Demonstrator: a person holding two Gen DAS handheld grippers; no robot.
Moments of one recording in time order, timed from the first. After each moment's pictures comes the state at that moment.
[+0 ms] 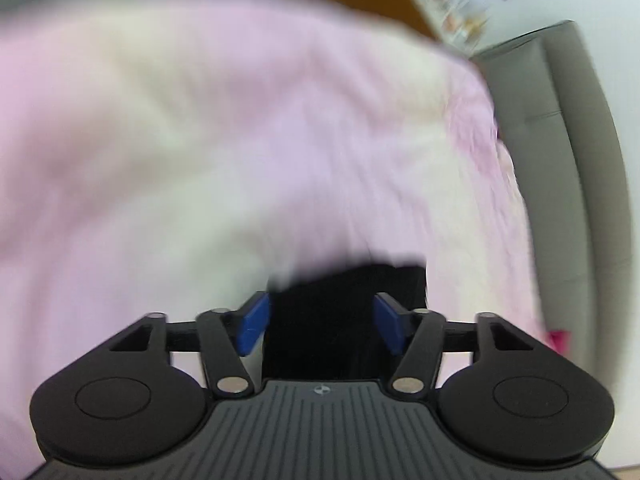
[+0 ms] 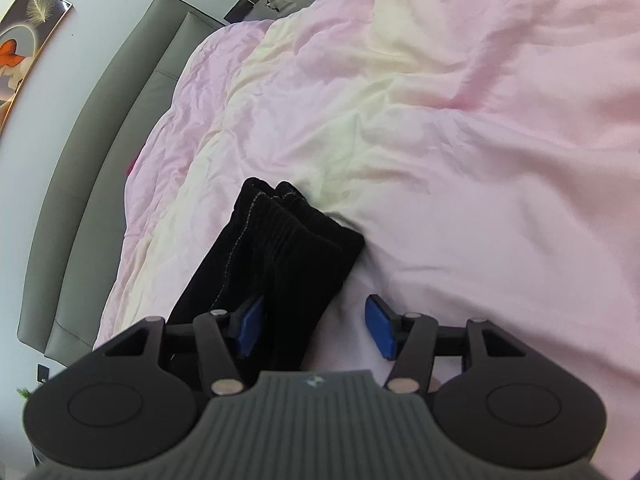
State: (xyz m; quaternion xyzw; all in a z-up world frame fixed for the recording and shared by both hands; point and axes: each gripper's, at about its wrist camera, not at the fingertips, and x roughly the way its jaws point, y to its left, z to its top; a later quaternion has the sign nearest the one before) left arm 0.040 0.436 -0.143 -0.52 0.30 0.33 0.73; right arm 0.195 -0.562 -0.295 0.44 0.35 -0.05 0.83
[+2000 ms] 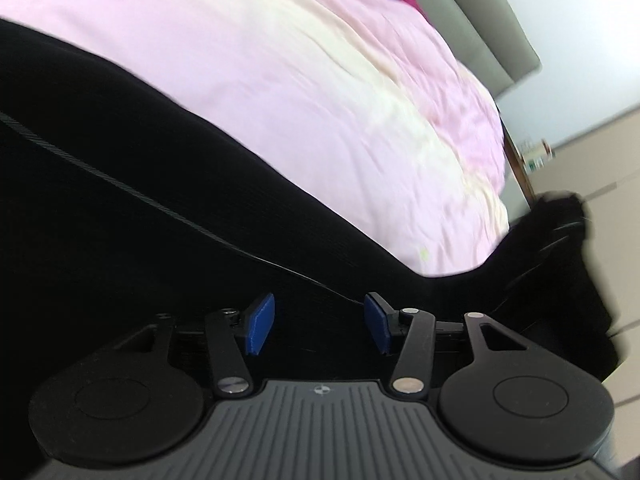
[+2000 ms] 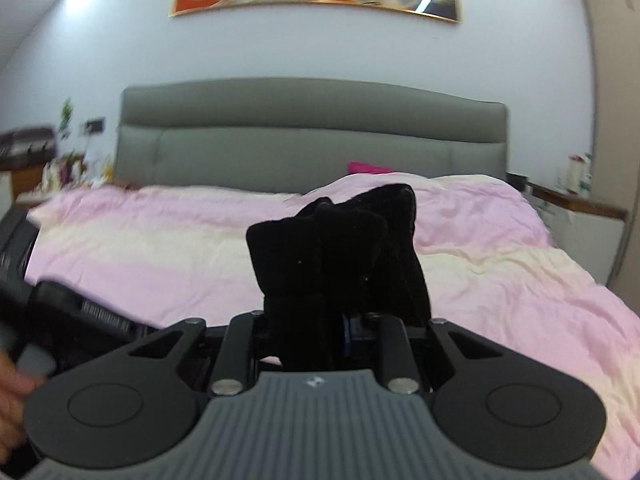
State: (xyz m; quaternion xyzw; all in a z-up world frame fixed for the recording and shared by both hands) left arm 0.245 0.038 -0.229 -0.38 0.45 -0.06 0.81; right arm 0.194 -0.256 -0.181 -0.08 0.18 0.18 0.97
